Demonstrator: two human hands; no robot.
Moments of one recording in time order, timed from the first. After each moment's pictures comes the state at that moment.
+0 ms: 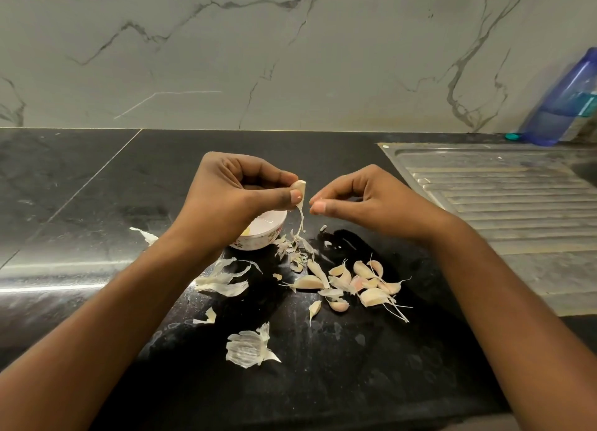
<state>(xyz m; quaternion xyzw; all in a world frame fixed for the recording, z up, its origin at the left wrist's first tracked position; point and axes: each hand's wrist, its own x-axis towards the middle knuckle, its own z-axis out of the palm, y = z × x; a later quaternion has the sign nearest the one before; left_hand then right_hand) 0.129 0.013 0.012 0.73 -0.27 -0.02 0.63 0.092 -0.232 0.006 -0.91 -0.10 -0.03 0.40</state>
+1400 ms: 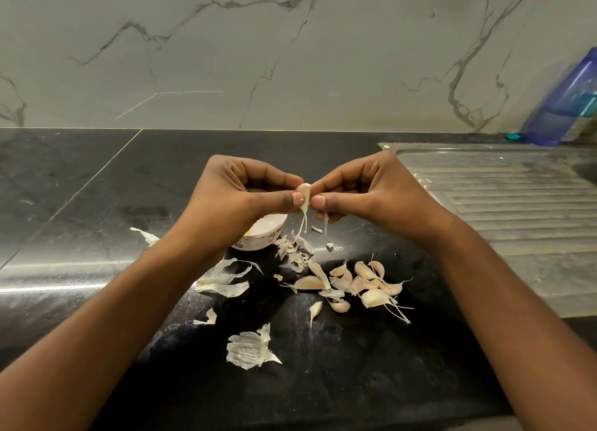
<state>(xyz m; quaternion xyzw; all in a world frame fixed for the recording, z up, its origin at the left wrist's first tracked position) 0.130 0.012 0.012 0.72 -0.28 -0.05 0.63 0.083 -0.225 0.015 -0.84 -0.16 -0.07 0.52</state>
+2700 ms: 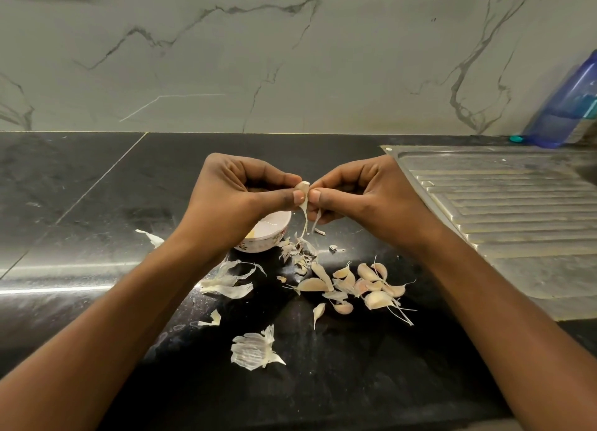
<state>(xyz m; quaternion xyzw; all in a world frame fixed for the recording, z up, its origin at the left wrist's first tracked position) 0.127 0.014 0.015 0.72 -0.29 0.00 0.63 0.081 -0.210 0.010 -0.81 -0.16 -0.11 0.55</state>
